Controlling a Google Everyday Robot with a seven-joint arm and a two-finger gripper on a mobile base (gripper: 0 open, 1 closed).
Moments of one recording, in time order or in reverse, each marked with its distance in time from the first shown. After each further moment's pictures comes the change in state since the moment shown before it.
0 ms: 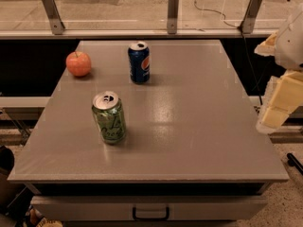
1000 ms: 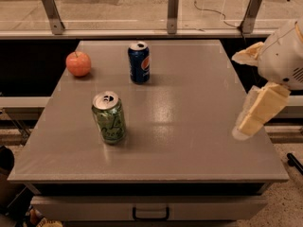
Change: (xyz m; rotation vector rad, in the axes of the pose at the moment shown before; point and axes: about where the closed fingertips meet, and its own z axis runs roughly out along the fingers) arm -0.036 0.013 0.024 -0.031 -0.246 -0.032
